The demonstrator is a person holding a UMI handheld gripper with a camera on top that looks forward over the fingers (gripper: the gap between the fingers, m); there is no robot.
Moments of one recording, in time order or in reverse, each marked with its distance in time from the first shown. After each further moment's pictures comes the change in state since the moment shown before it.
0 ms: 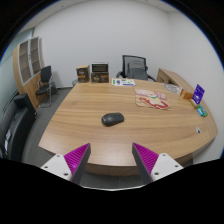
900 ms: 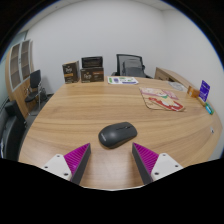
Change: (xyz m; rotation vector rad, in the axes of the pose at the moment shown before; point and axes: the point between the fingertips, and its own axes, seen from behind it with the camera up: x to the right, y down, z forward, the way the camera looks) arm -0.015 -0.026 0.187 0.061 0.073 0.057
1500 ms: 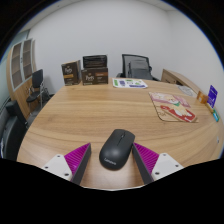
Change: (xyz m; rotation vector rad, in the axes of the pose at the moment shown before) arm -0.014 -0.039 0.069 0.009 -0.045 -0.024
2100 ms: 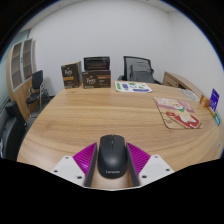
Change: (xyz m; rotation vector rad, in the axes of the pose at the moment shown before) arm -0.011 -0.023 0.026 0.019 0.000 -0.010
